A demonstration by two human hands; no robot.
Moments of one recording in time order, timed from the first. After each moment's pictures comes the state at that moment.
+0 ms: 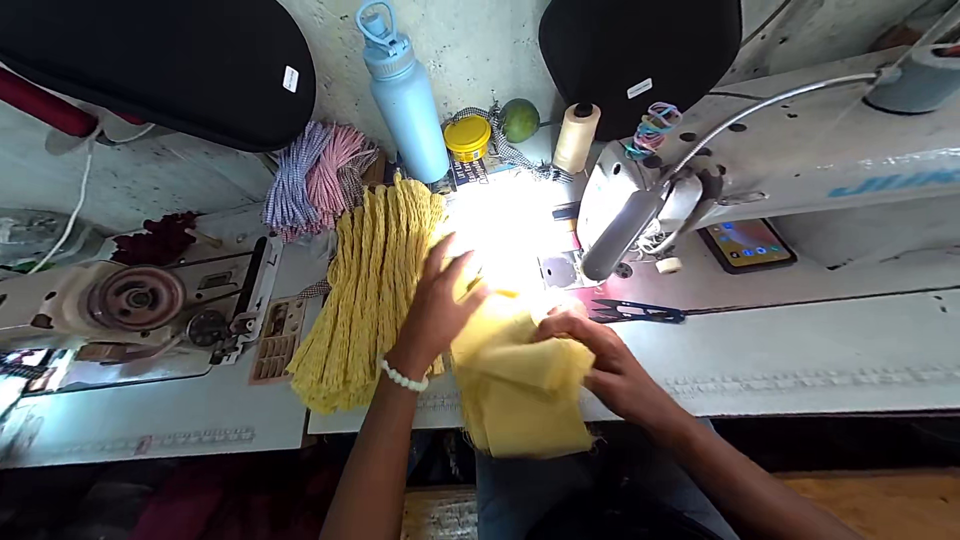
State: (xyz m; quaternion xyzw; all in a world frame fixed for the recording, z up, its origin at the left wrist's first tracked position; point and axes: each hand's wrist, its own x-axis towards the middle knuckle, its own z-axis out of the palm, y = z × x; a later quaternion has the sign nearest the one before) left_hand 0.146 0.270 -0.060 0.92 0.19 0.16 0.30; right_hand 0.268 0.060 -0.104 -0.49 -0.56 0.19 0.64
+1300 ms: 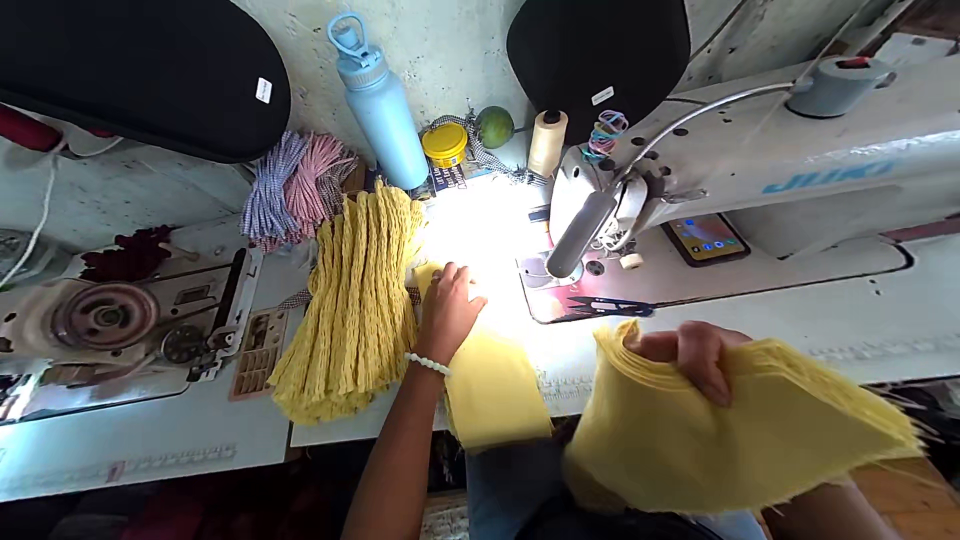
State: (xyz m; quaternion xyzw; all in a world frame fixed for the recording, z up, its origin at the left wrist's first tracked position) left_hand 0.190 0.248 -0.083 0.93 0.30 -0.02 0.21; right_hand 0.314 0.000 -0.068 -0.17 -0.55 0.37 0.73
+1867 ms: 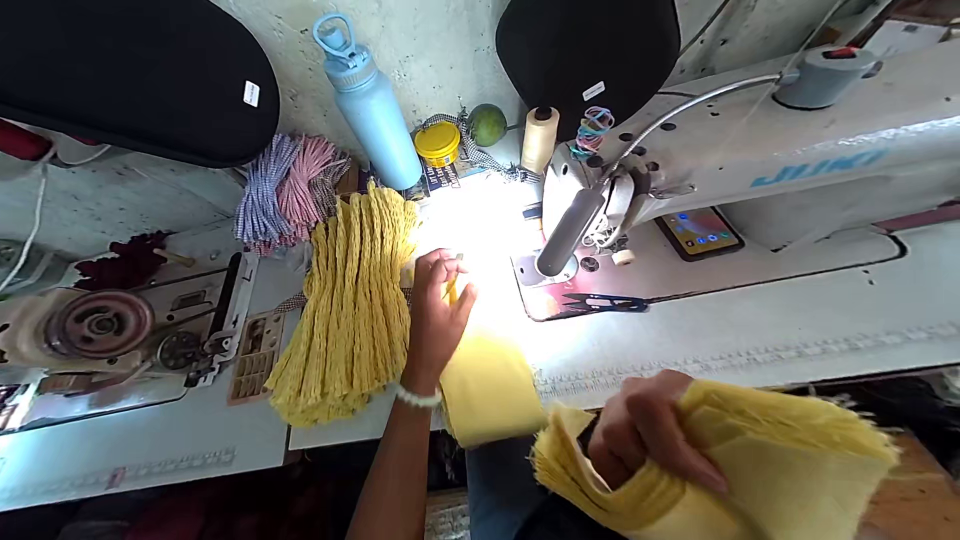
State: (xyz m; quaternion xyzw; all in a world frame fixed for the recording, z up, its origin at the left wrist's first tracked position) left_hand 0.164 0.234 -0.079 0.83 0.19 0.29 0.44; right_hand 0.248 -0.003 -0.041 -0.05 -0.37 0.56 0.74
